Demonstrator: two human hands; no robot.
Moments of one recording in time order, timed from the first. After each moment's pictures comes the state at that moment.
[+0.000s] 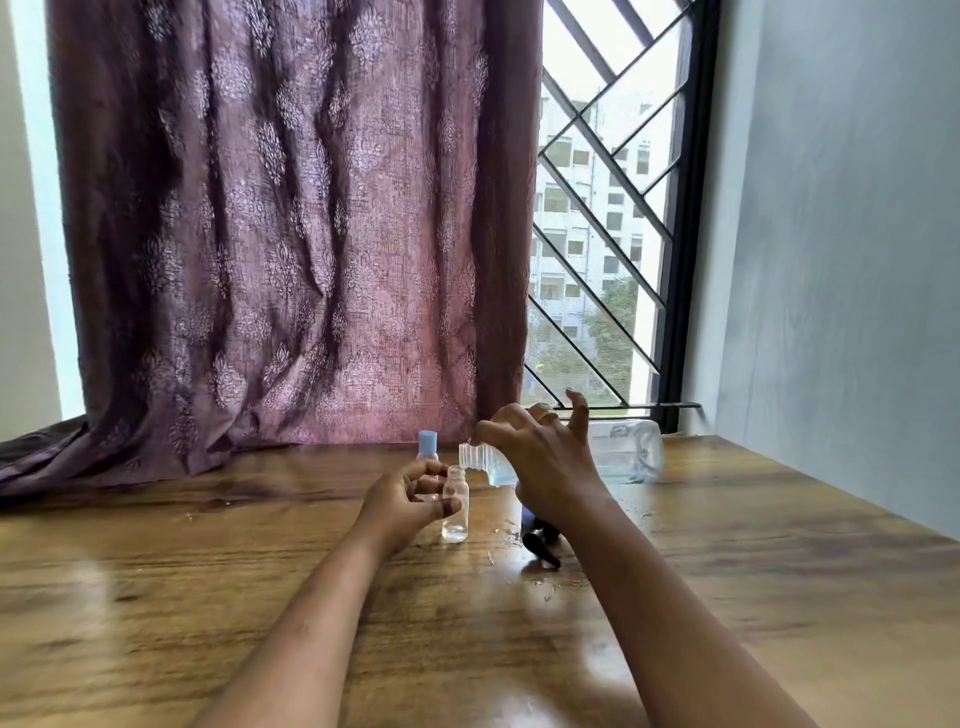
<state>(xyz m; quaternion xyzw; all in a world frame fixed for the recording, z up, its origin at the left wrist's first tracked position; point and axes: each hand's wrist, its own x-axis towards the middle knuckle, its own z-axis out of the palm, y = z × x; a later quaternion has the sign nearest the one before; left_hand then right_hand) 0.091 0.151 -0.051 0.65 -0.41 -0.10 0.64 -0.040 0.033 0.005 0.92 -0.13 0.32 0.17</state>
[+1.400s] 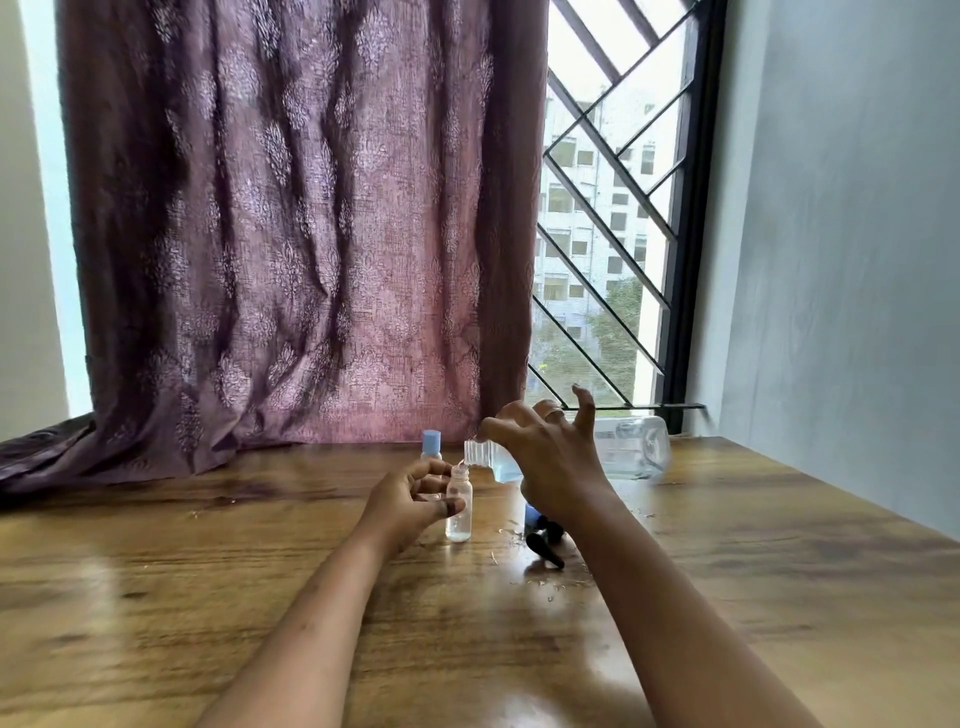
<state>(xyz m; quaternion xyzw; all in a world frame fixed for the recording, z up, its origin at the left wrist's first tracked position) 0.087 0.155 -0.049 0.67 -0.40 -0.09 0.62 -0.043 0.035 0.009 0.92 -0.14 0.32 0.18</state>
